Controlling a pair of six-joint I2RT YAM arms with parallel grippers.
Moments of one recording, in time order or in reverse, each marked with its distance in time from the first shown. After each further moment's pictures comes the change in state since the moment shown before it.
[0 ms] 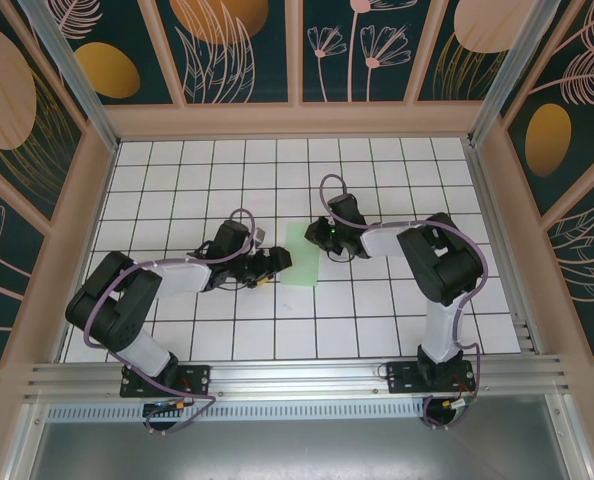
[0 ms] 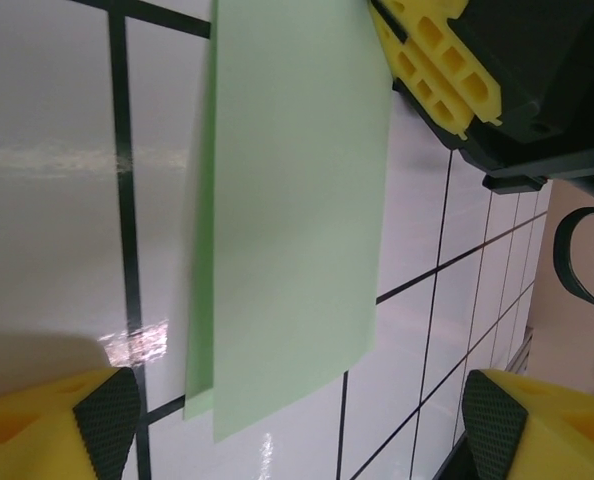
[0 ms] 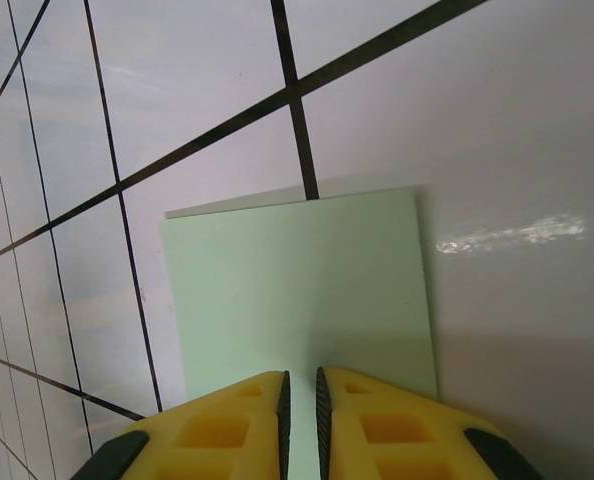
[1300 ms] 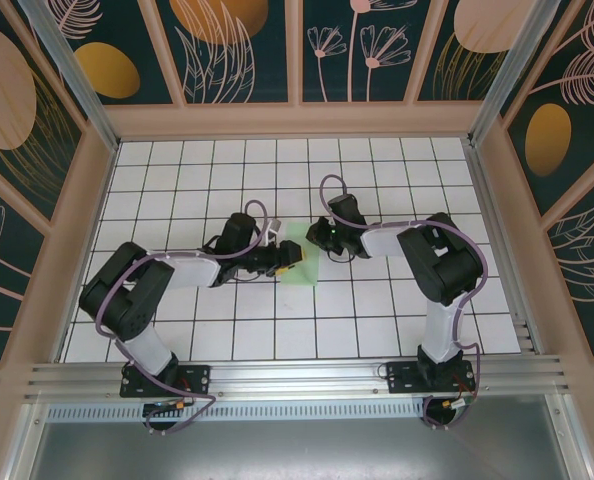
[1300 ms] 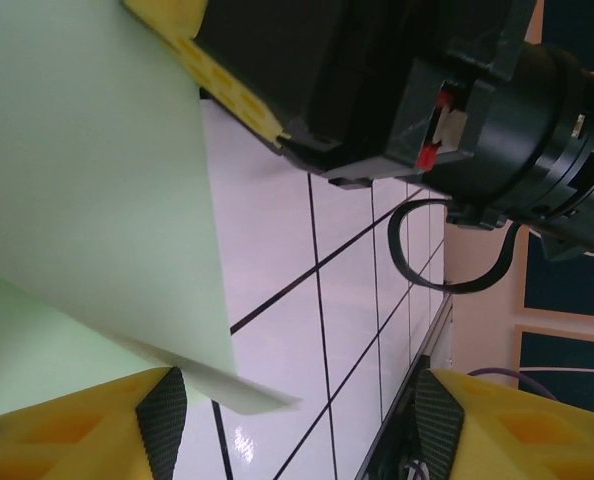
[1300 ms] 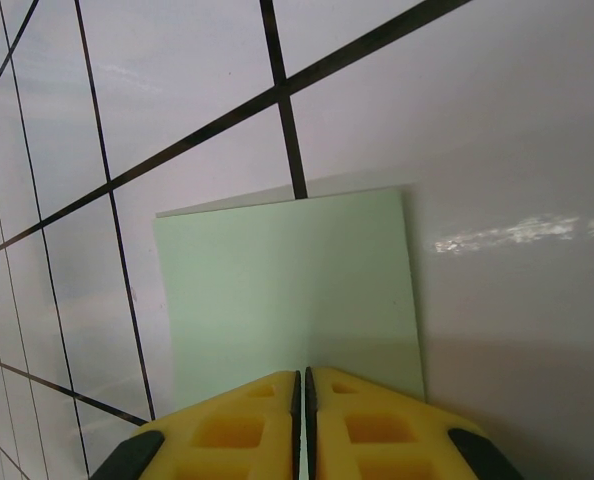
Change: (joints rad) left arm -0.028 0.092 0.067 0.209 0.138 -0.019; right arm -0.002 0.000 0.000 -0.009 0.000 -0.008
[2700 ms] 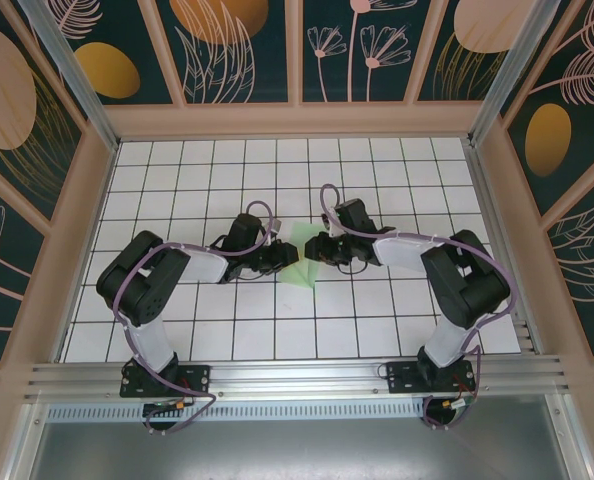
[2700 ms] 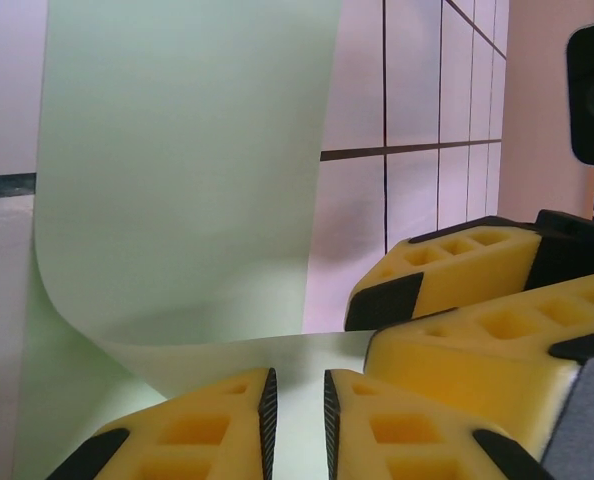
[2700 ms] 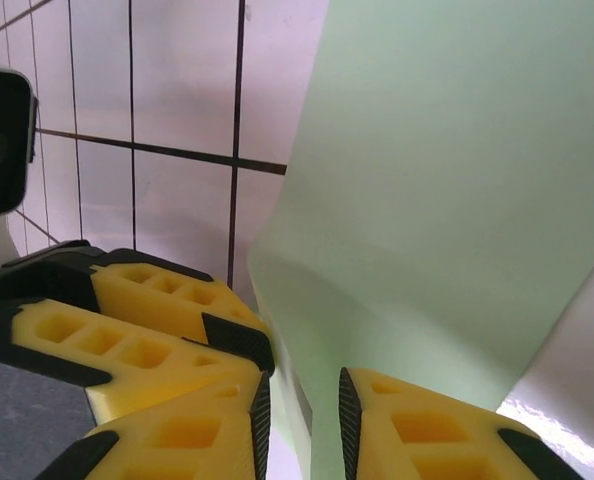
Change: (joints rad) left arm 0.000 0.113 0.033 0.032 -0.096 0.001; right arm 0.014 -0.203 -0.093 -0.189 -0.253 -0.264
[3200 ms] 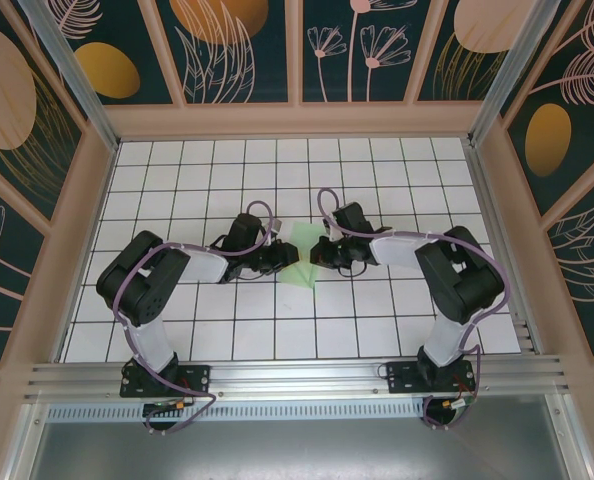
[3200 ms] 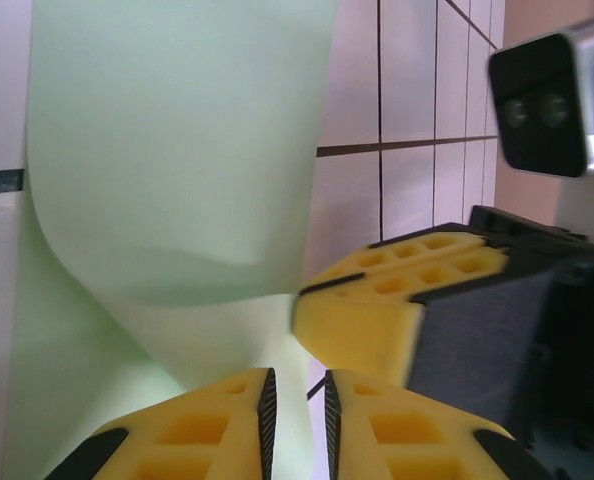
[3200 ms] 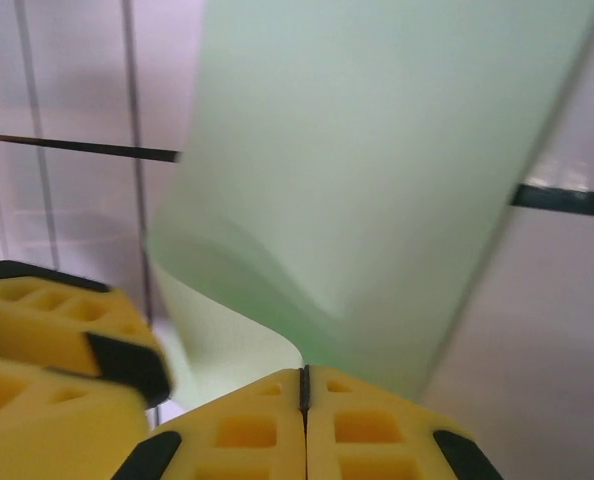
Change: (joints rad) left arm 0.000 -0.001 0.002 0.000 0.016 0.000; right arm 0.004 0.045 0.010 -0.063 0.073 -0.007
